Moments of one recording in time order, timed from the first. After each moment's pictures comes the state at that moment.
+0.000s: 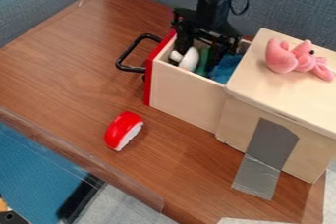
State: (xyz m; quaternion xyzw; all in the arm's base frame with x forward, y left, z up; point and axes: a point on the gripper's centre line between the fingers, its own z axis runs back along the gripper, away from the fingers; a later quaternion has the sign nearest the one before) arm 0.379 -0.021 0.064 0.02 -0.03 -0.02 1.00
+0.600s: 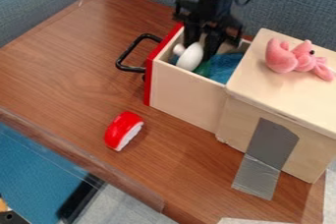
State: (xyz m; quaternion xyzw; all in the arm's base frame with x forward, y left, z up) arm 0.383 -0.026 0.088 0.01 -0.05 -0.02 1.00
